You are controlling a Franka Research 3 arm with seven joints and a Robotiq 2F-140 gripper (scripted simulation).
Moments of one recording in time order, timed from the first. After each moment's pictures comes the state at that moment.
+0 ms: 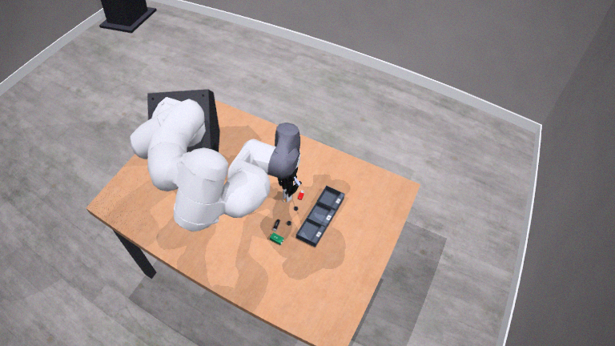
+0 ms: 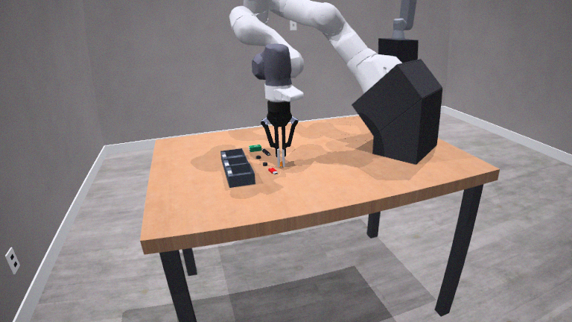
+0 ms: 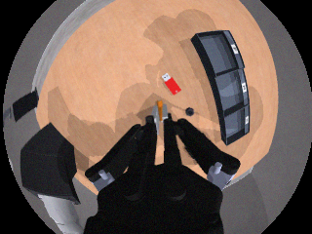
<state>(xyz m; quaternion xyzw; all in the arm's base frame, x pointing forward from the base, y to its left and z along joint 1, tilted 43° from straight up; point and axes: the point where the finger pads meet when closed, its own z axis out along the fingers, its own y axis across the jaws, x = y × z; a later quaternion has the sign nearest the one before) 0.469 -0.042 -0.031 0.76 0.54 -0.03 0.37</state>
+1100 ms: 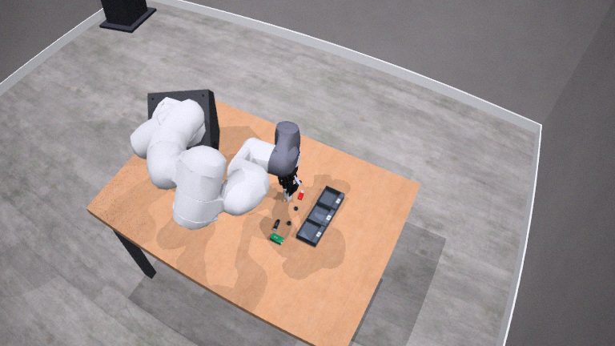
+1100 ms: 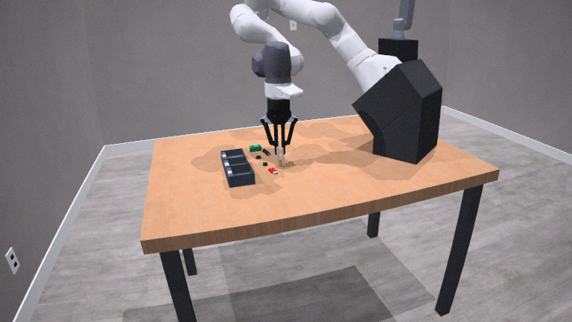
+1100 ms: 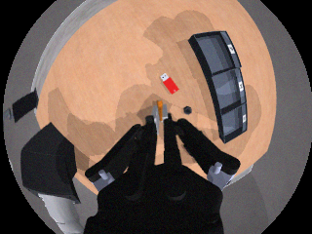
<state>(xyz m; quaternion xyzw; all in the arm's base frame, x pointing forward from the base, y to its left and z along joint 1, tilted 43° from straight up) 0.468 -0.038 -0.023 0.75 0.54 -0.03 0.37</state>
